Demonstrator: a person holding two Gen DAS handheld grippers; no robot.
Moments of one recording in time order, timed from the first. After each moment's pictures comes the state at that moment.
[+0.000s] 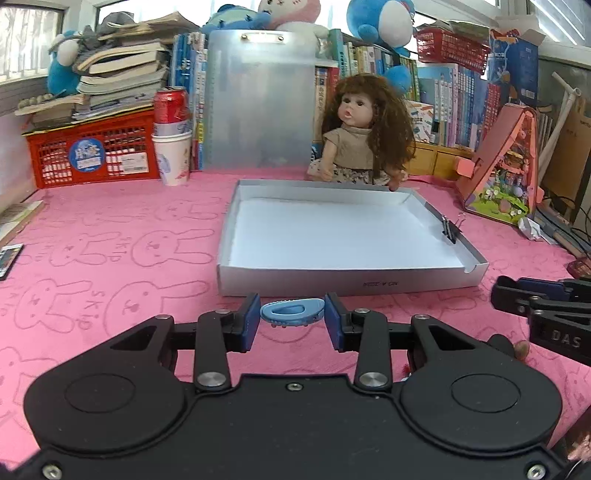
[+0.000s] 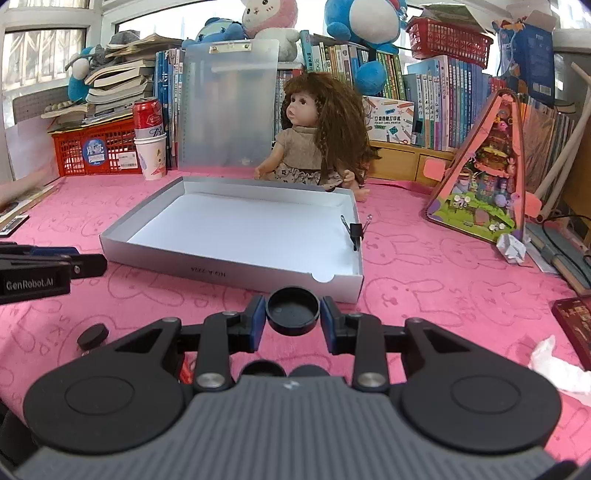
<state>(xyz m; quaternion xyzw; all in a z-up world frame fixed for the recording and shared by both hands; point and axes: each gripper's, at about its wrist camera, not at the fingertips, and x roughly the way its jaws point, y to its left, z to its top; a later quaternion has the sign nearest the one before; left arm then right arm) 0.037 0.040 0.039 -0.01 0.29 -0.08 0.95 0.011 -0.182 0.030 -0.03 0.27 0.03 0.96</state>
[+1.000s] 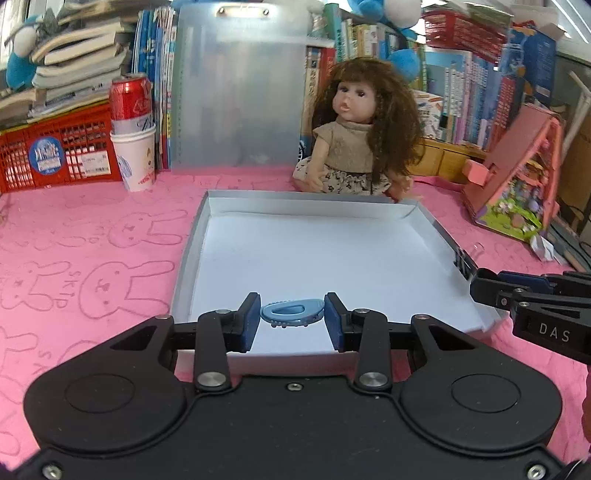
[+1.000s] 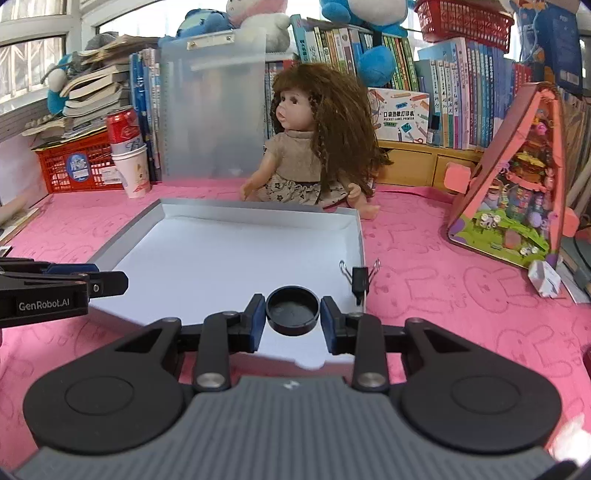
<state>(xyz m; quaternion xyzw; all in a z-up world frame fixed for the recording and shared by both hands) 0.145 0.013 0.044 -0.02 0.33 -0.09 0.94 0.108 -0.200 0.042 -0.01 0.29 0.05 0.95</state>
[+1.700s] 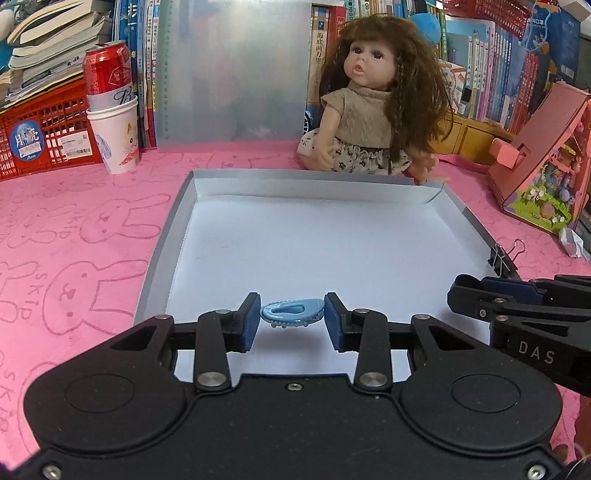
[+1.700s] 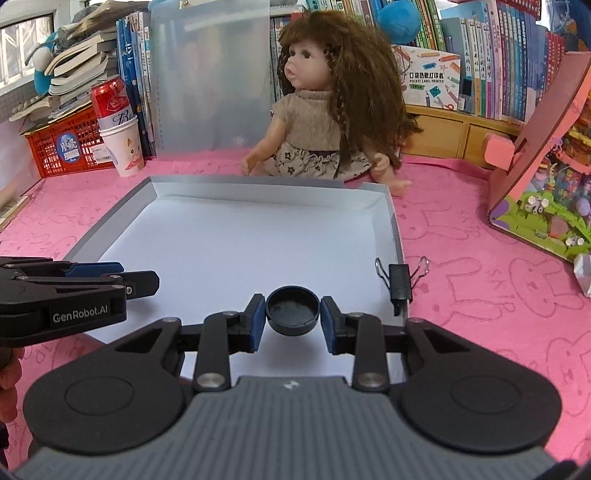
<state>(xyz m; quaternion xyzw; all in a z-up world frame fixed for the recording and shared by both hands) 0.199 -0.005 0.012 -0.01 0.37 -0.08 0.93 0.163 -0.186 0.015 0.00 0.35 0.07 0.94</state>
